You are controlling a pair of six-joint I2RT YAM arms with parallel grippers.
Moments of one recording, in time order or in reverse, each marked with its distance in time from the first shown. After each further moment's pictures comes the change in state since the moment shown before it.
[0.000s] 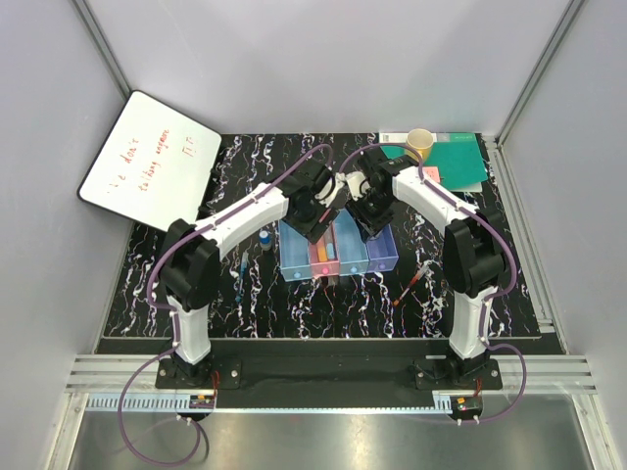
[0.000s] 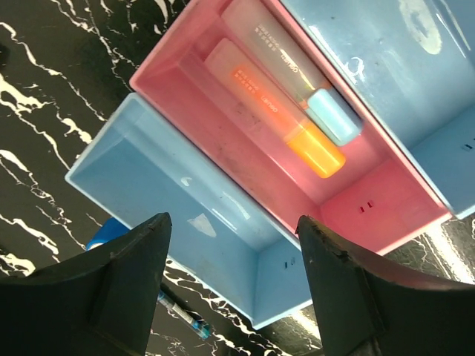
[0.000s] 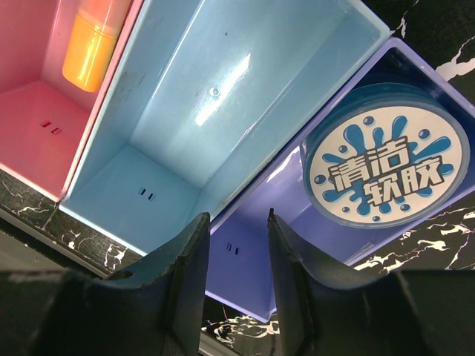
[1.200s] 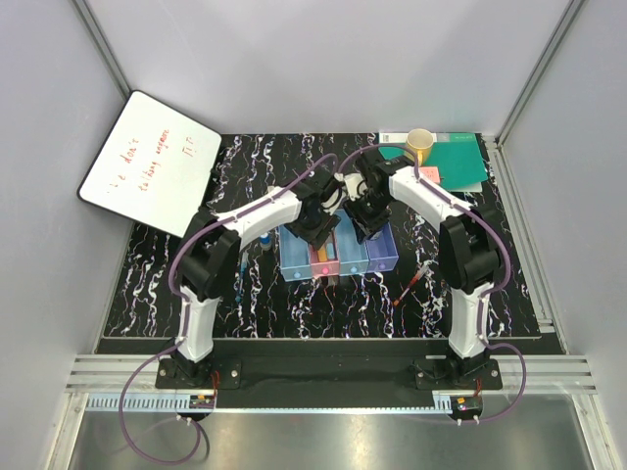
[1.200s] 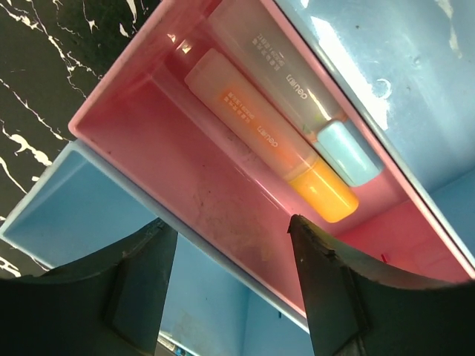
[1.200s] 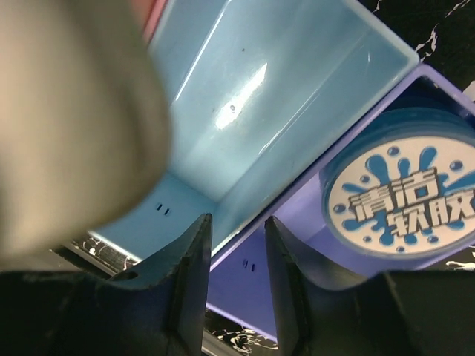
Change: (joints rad) left arm -0.009 0.126 0.000 0.047 -0.017 -0.045; right arm 0.002 0.032 0.015 0.005 -0.052 0.042
